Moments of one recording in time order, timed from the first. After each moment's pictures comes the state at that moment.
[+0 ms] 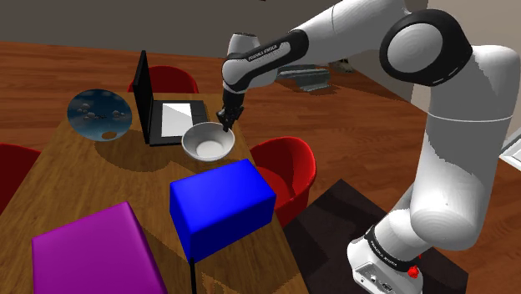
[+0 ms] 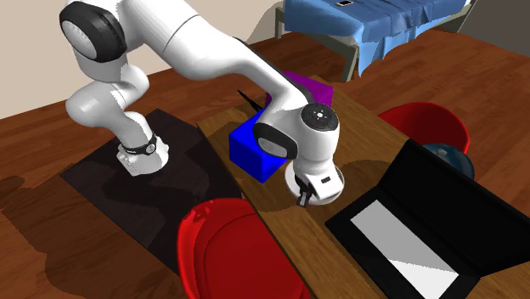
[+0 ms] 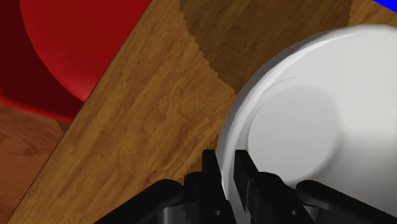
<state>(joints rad) 0.09 0.44 0.05 -1.80 0.08 2.27 -0.11</state>
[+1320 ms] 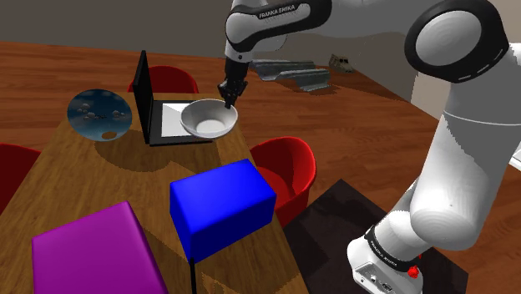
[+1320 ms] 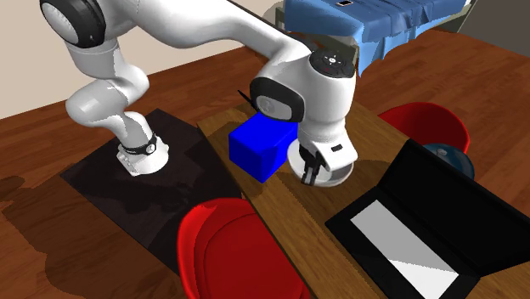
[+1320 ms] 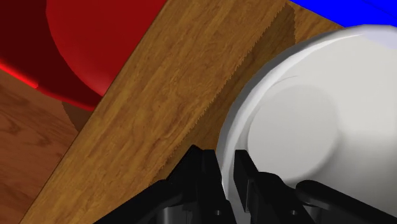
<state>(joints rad) 0.09 0.32 0.05 -1.69 0.07 2.04 -0.09</state>
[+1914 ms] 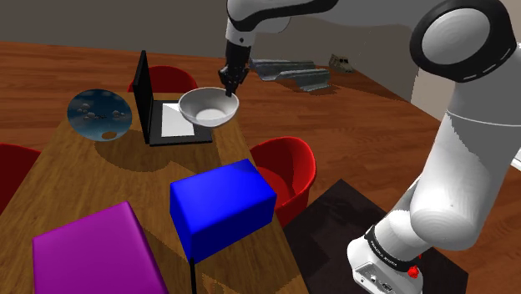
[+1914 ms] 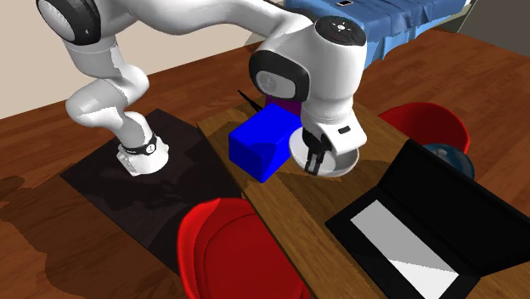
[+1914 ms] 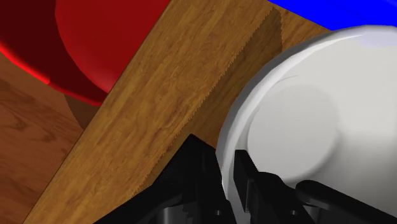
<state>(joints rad) 0.09 0.30 0.04 -1.60 0.07 1.93 -0.08</state>
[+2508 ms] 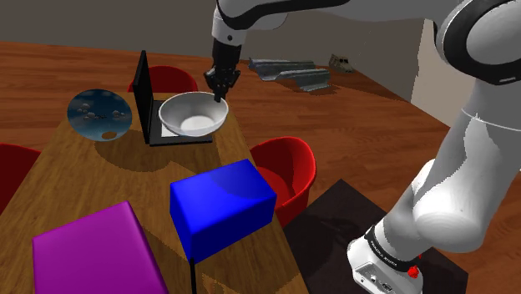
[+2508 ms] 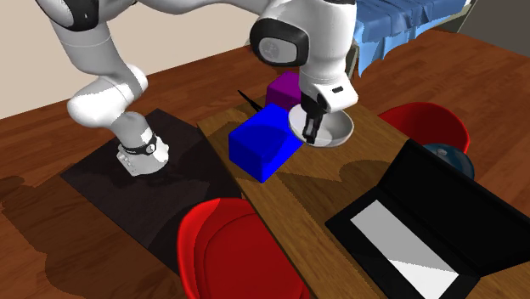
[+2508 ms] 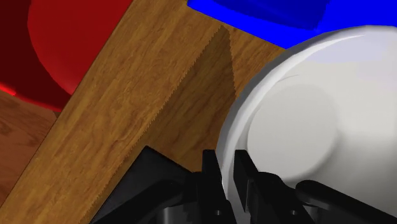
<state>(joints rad) 0.17 0.20 0.10 -1.70 0.06 1.94 0.06</state>
